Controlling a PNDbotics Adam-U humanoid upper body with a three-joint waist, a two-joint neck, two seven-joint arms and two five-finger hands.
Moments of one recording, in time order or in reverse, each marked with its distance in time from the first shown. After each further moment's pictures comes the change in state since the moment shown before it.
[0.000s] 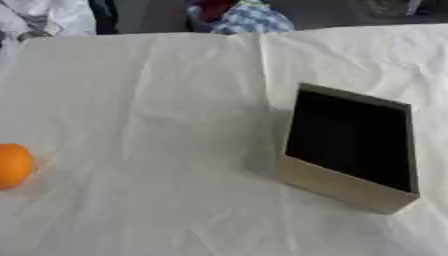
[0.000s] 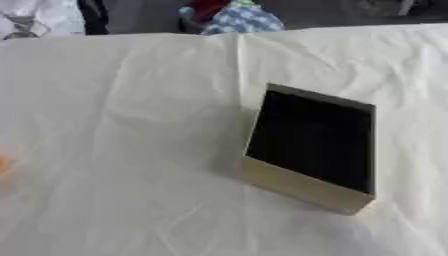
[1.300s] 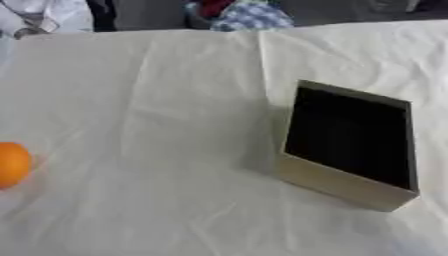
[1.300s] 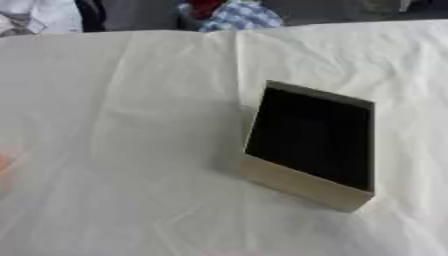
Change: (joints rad) left arm -0.028 -0.011 -0.096 0.125 -0.004 -0.028 0.057; right arm -0.009 0.001 0.006 0.000 0.000 0.000 0.000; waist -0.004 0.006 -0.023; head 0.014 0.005
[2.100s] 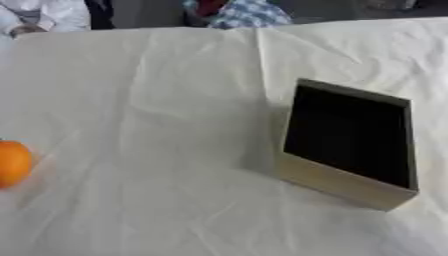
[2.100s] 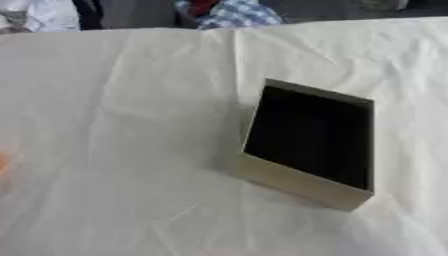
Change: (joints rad) left arm -0.070 -0.051 -0.041 0.054 0.043 -0.033 0.062; right arm 0.000 0.009 0.006 0.000 -0.008 0.000 0.001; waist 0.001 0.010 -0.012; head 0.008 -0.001
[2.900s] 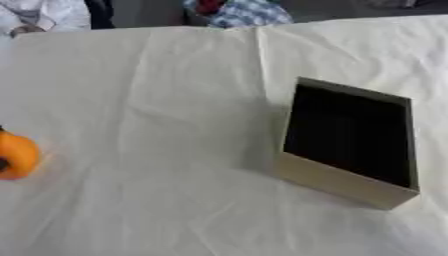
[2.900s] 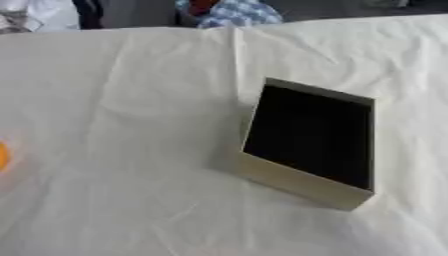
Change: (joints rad) left arm -0.013 -0.017 -0.012 0.018 0.055 -0.034 0.110; right arm 0.000 0.001 0.000 0.000 -0.002 0.000 0.000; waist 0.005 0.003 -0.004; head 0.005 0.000
